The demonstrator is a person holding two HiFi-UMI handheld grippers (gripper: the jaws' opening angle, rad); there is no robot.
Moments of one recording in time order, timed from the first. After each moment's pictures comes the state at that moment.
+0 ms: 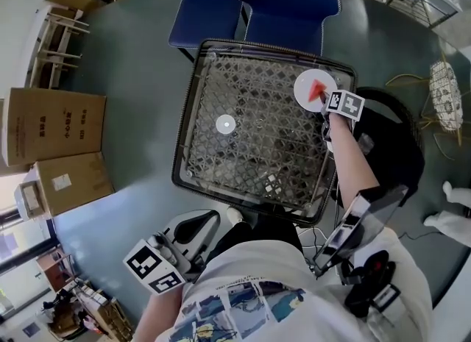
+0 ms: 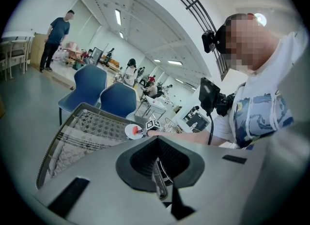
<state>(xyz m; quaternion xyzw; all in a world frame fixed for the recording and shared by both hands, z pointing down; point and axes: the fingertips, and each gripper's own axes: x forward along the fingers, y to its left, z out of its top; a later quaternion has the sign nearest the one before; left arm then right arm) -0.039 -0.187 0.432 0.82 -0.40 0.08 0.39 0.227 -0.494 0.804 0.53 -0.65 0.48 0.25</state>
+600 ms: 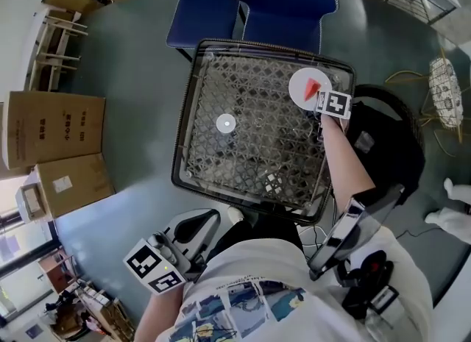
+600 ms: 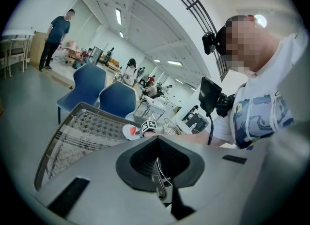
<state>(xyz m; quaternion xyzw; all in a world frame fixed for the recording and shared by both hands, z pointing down) -0.036 -0.190 0.435 0.82 -0.40 0.08 0.39 0.223 -0.490 0.809 0.56 -0.65 0.40 0.33</state>
